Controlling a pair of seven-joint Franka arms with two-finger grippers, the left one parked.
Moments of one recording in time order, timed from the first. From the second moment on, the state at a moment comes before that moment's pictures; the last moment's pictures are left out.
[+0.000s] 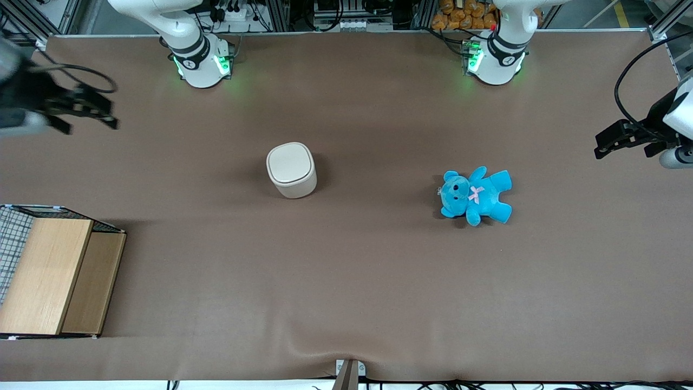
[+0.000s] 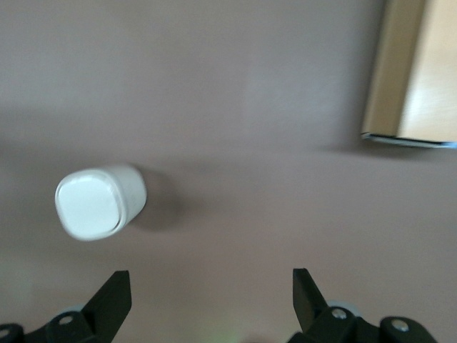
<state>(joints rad) 0.19 -0.04 -0.04 -1.60 0.09 1.49 0.03</state>
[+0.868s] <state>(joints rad) 0.34 0.16 0.28 -2.00 0.00 2.10 0.54</state>
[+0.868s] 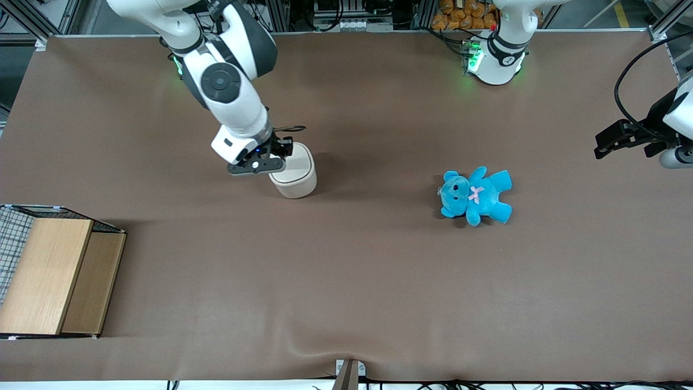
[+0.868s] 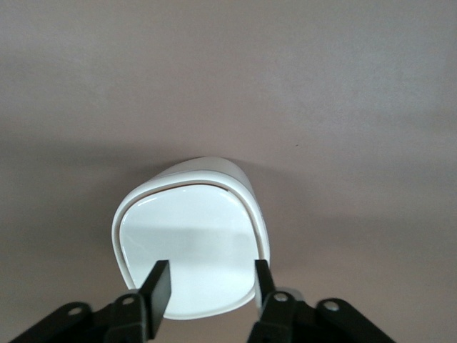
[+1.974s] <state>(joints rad) 0.38 0.20 0.26 -2.04 -0.06 2.11 0.58</state>
